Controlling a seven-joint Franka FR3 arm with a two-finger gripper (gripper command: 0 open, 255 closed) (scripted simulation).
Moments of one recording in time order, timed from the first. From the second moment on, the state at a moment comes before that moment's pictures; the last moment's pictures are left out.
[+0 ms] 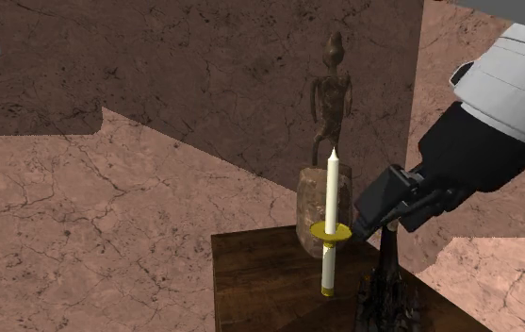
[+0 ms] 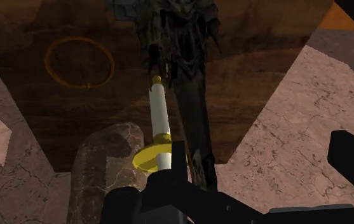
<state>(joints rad) 0.53 -0.60 -1.06 -2.24 0.07 1.99 -1.34</state>
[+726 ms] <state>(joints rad) 0.82 -0.54 -1.39 -2.19 0.13 2.06 -1.57</state>
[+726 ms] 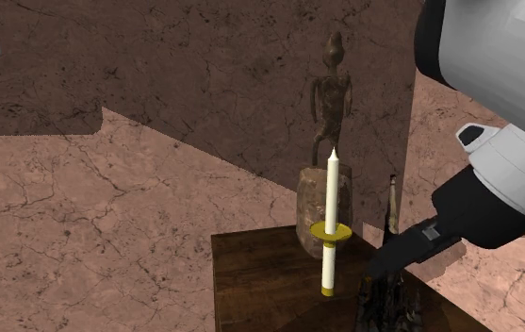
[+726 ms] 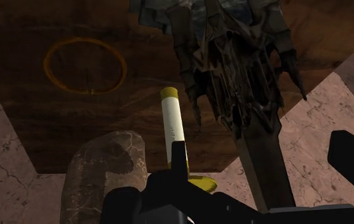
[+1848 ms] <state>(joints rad) 0.79 -0.55 -1.34 -2.15 0.13 2.01 -1.54</state>
